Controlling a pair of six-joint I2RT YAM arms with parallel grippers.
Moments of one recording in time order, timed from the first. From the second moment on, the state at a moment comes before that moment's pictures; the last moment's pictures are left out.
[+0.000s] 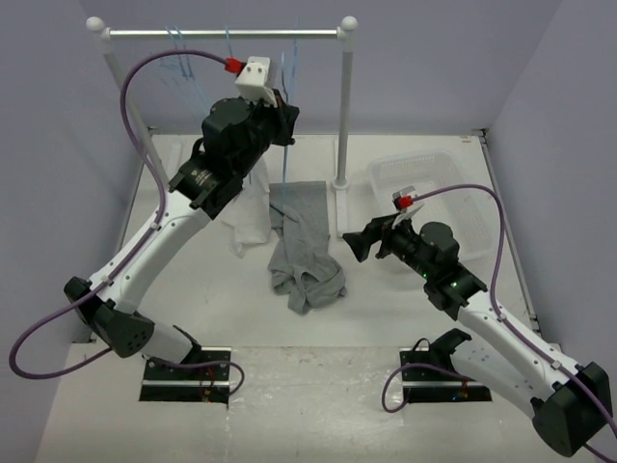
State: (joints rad) left arm -0.63 1.45 1.64 -0.21 -0.19 -0.25; right arm 0.56 0.84 0.56 0.12 -0.15 0.27
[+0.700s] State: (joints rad) left arm -0.44 1.90 2.20 -0.33 -0.09 -0.28; right arm 0.56 0.88 0.61 0.09 0.04 0.23
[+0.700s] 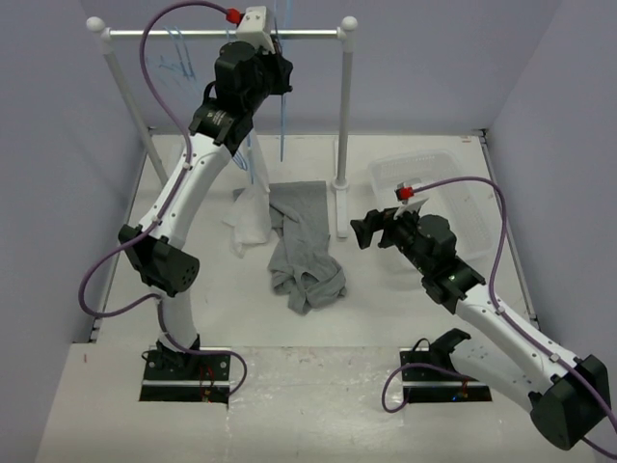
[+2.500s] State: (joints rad) left arm -0.66 0.89 1.11 -0.47 0.08 -0.38; right arm 0.81 1.91 1.12 0.03 0.12 0.26
